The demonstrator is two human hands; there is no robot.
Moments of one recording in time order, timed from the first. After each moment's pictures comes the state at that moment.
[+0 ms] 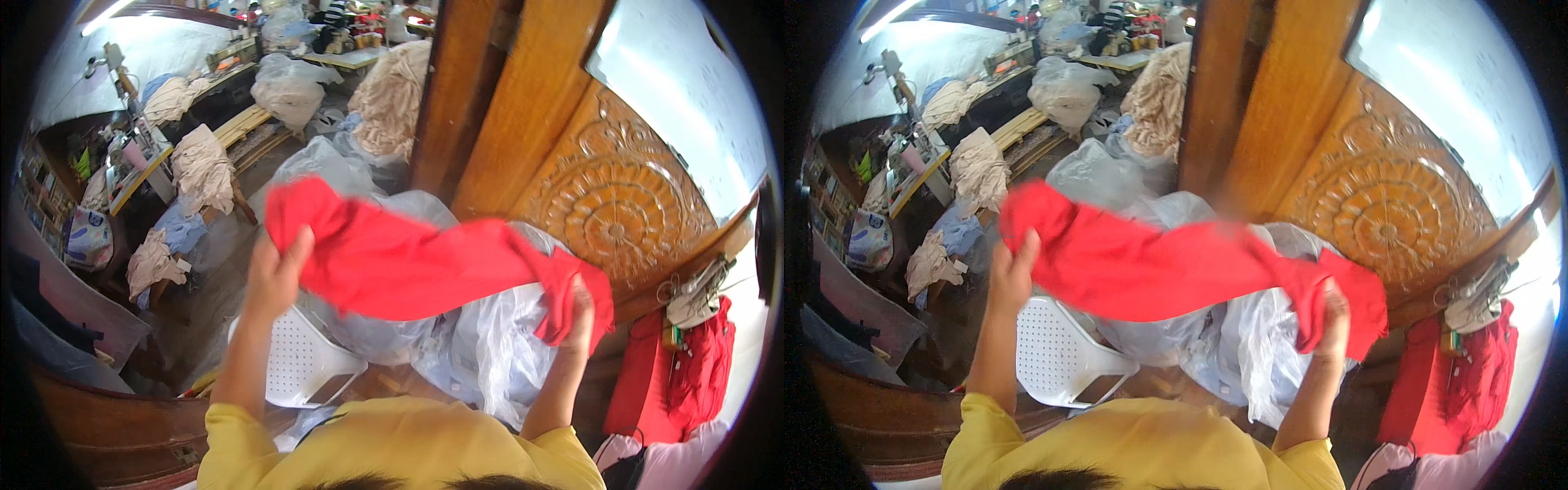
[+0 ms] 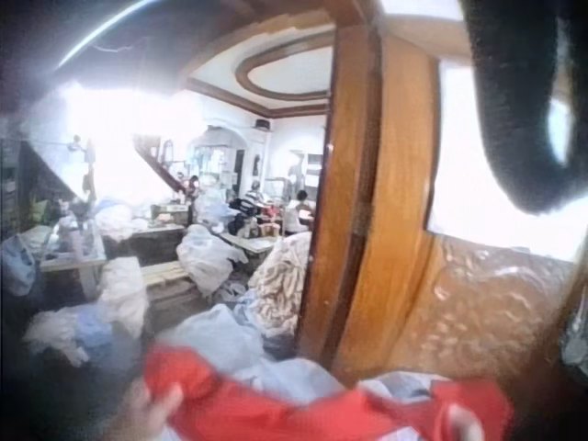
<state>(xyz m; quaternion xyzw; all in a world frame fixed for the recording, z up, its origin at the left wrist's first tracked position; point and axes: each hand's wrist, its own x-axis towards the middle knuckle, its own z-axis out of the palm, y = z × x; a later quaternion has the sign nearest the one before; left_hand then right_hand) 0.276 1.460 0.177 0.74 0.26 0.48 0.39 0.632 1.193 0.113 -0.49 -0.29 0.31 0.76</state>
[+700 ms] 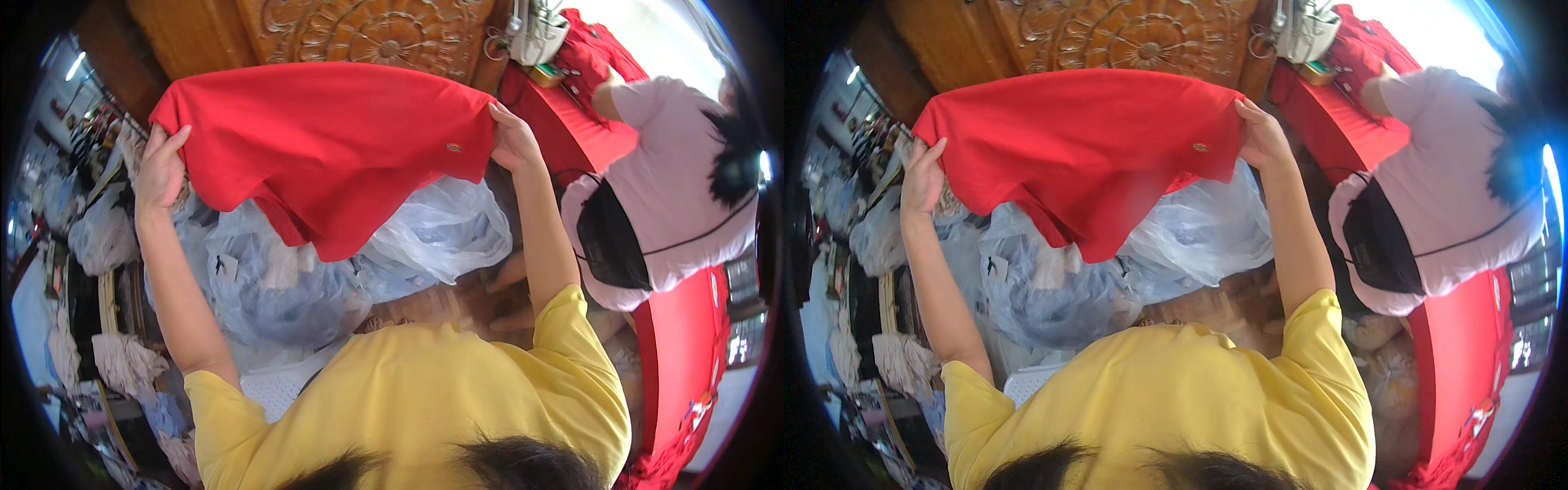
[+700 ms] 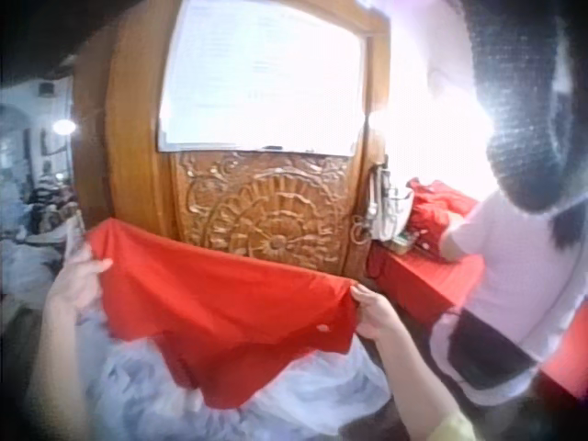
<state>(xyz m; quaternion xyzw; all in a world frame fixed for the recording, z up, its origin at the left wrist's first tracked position) 0.542 1.517 0.217 0.65 -0.08 0.18 0.73 0.673 1.022 0.123 -0.41 -0.09 0.17 0.89</state>
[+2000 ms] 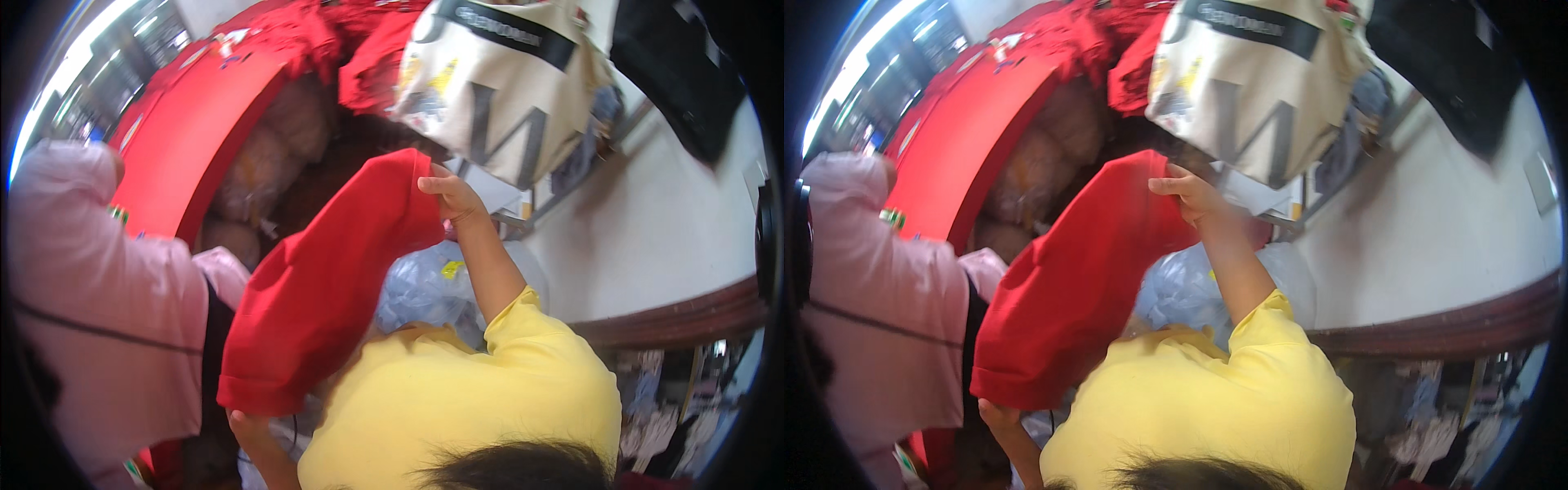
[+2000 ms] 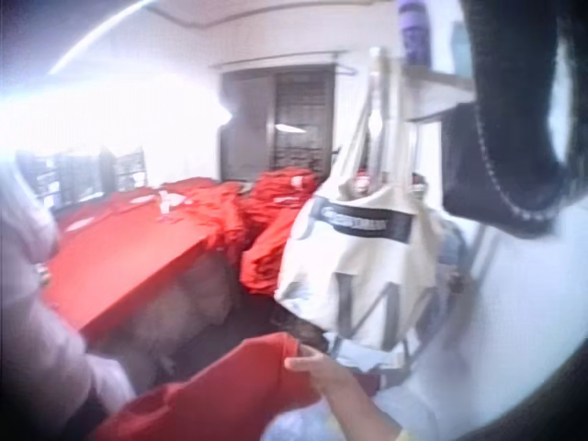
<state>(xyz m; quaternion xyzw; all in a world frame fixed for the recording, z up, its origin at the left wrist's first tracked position) 0.498 0.893 0.038 0.29 -0.54 -0.70 0.38 -0.023 0.948 0.079 -0.30 0.31 -0.73 0.54</state>
